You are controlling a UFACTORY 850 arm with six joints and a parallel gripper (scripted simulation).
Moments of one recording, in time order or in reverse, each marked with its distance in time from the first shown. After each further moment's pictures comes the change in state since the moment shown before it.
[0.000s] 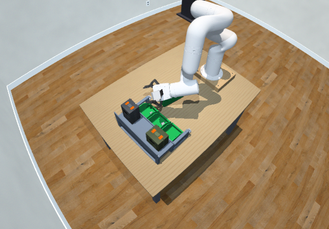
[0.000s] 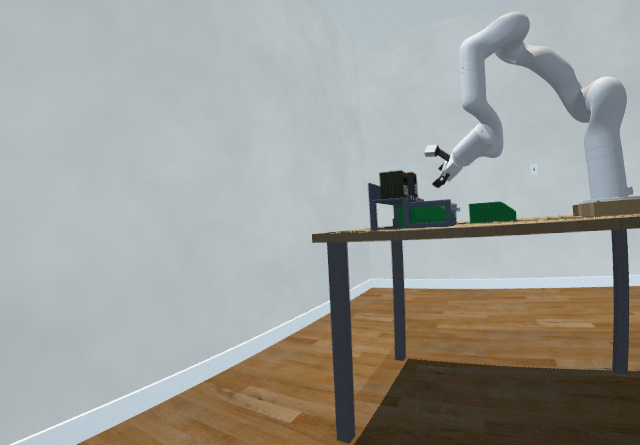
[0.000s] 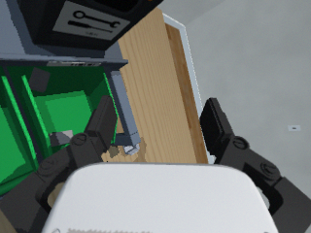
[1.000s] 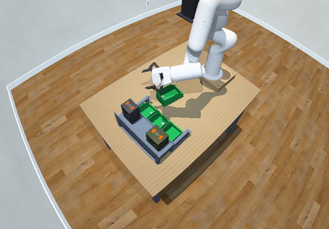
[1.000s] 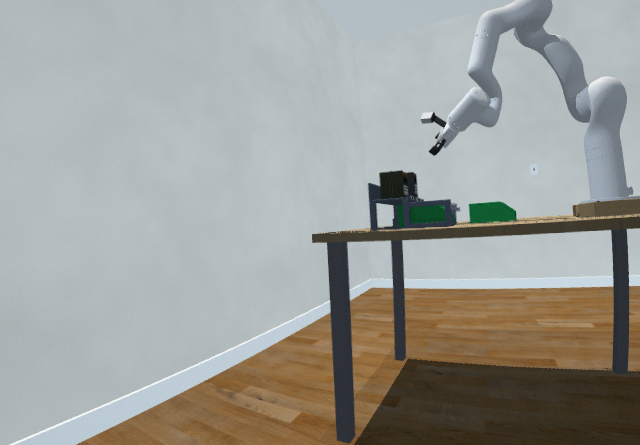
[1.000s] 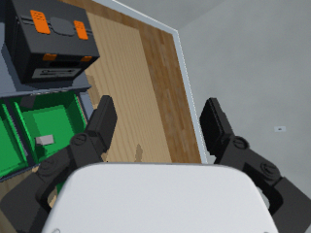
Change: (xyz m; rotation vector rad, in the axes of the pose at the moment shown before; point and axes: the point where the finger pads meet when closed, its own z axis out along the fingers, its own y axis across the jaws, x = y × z) arm 0.079 0.099 -0.045 -0.002 0.003 0.002
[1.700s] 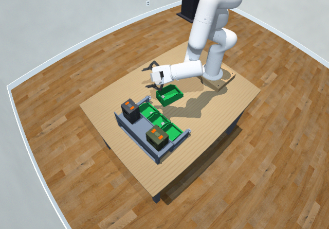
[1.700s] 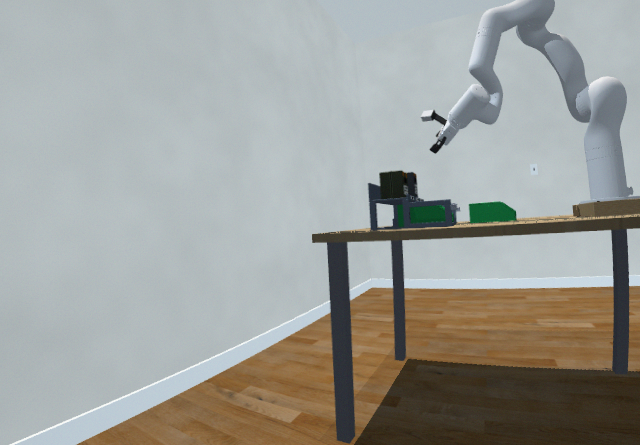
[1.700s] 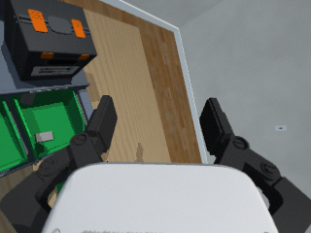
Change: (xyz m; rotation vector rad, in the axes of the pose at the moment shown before) arm 0.002 0.007 -0.005 0.011 -0.014 0.000
